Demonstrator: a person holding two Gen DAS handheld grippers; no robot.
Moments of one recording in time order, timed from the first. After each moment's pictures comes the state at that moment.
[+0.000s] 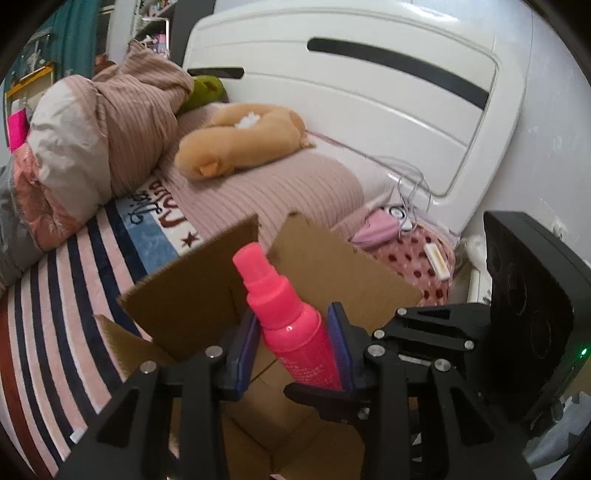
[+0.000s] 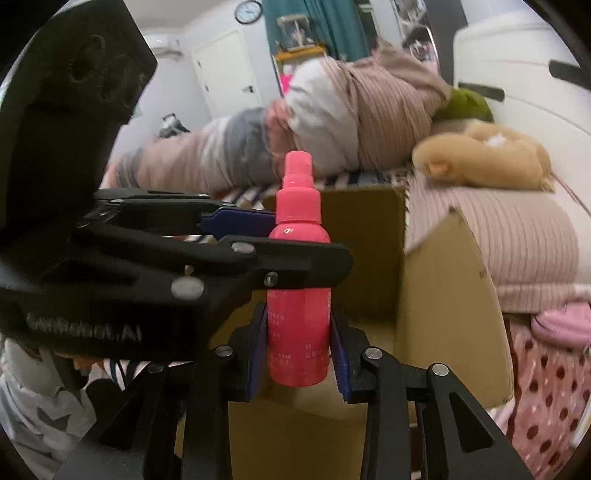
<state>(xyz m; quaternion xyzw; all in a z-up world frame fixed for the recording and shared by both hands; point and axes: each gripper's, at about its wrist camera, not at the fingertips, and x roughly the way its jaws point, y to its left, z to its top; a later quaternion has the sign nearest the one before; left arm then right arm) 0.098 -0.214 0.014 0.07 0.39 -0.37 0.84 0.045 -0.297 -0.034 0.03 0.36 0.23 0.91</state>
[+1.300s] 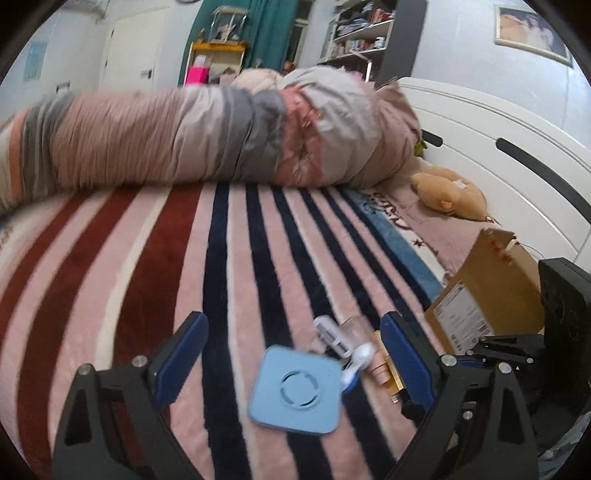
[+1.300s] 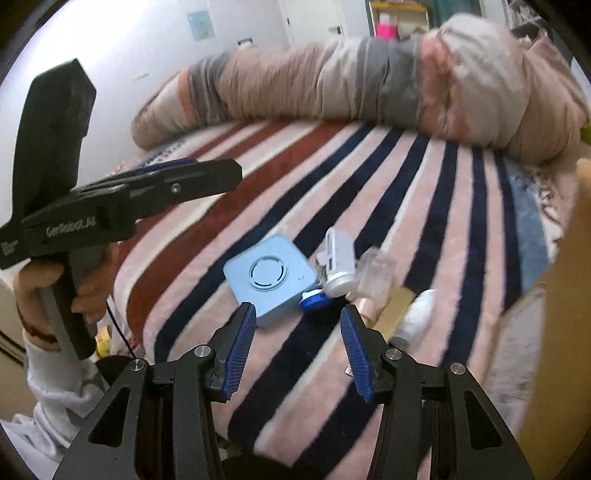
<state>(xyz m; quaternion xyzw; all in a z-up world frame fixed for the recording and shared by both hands) 0.050 0.115 -0.066 -0.09 0.35 -0.09 0.93 0.049 -0.061 -0.086 -0.07 0.43 0.36 0.82</state>
